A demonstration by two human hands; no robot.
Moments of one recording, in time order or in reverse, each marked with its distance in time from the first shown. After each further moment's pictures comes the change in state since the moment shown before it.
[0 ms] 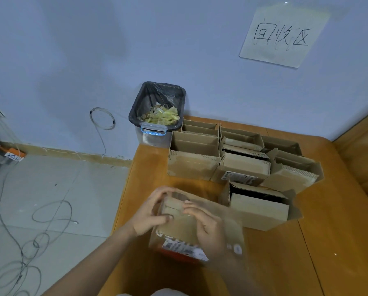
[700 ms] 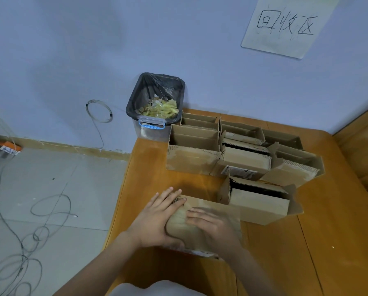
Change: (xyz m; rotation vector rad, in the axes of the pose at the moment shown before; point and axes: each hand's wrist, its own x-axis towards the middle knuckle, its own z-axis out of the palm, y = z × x) left_hand -0.006 -0.001 0.016 0.881 -0.229 0.040; right_hand -0.012 0.028 -0.021 -0.251 -0.271 -0.231
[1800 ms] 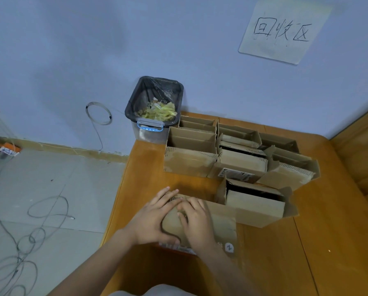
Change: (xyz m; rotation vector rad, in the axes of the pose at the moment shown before) left_hand 0.007 -0.005 0.004 -0.157 0.070 0.023; right_hand 0.038 -0.033 0.020 -0.144 -0.018 0.439
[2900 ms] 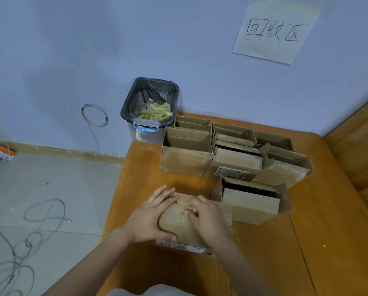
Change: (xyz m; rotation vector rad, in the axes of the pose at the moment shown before) left_hand 0.000 0.003 -0.004 -0.033 -0.034 -0.032; right_hand 0.001 0.023 -0.023 0.127 -0.128 0.142
